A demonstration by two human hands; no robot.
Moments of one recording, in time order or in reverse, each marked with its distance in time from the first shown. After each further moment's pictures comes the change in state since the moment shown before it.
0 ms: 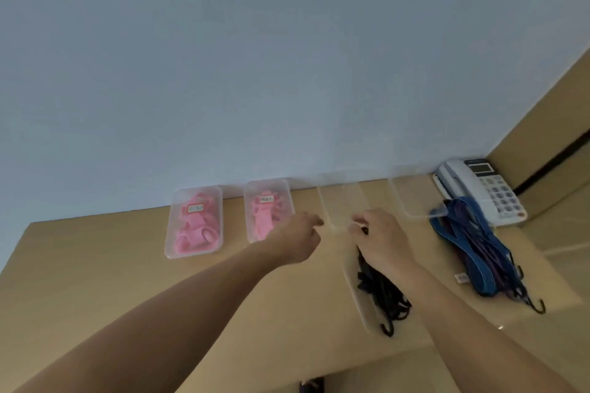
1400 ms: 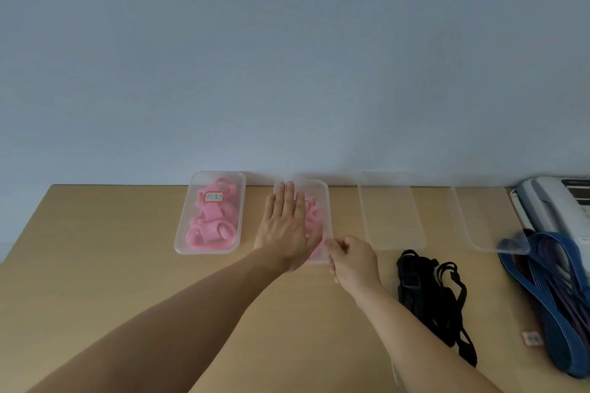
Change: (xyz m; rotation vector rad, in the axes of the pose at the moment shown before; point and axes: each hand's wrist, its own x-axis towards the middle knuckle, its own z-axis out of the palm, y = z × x) left_hand 0.039 -0.096 0.040 0.329 0.187 -0.268; right_hand 0.043 -0.022 0.127 0.520 -0.295 0.321
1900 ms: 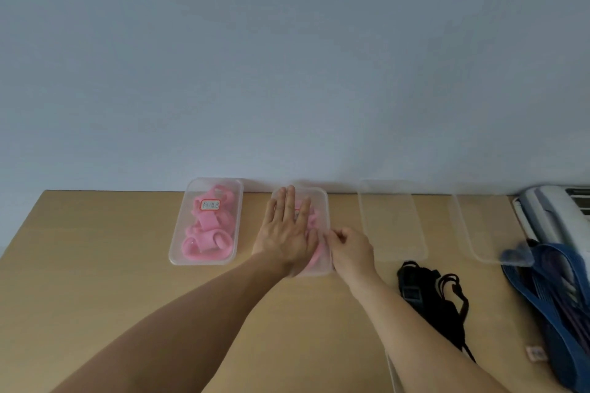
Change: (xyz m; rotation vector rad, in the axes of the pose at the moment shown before) left_hand 0.011 0.002 0.001 0.031 0.012 0.013; right_hand 0.024 -0.024 0.000 -0.135 0.050 -0.077
